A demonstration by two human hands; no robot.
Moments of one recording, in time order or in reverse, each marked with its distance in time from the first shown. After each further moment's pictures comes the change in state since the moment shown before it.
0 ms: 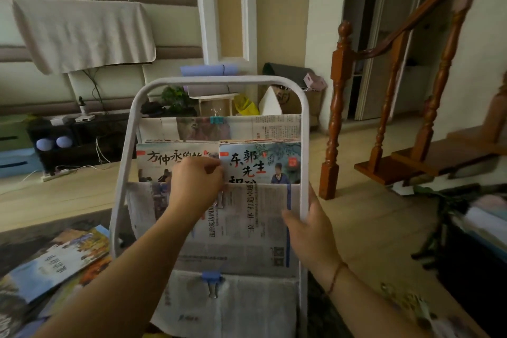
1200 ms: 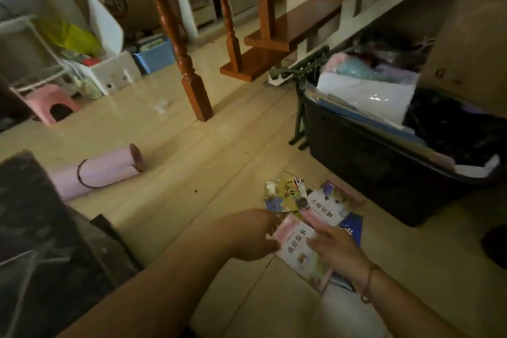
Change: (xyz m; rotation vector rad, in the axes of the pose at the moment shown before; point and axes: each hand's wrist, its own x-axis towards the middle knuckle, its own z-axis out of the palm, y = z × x) left_hand -0.173 0.083 0.488 0.593 -1.470 0.631; right_hand -0.104 0.368 -0.344 -0.101 0.126 0.950
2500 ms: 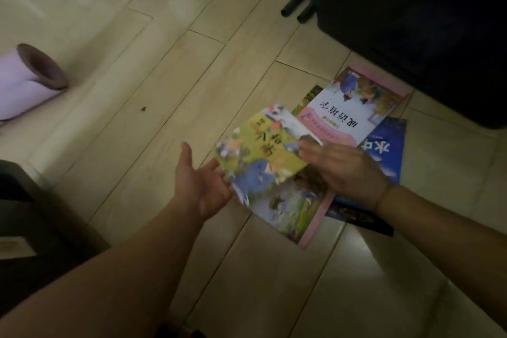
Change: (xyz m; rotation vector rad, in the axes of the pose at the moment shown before) left_hand 0.189 -0.136 0.211 -2.319 0.202 -0.477; right_hand 0.204 0.156 0.010 -0.752 0.345 -1.268
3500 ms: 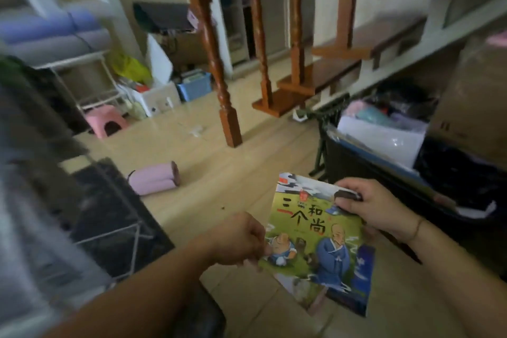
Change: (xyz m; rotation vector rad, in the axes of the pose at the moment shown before) left_hand -0.429 0.087 0.108 1.706 -0.049 0.436; right_hand 0.199 -0.220 -0.364 0.505 -0.277 0.573
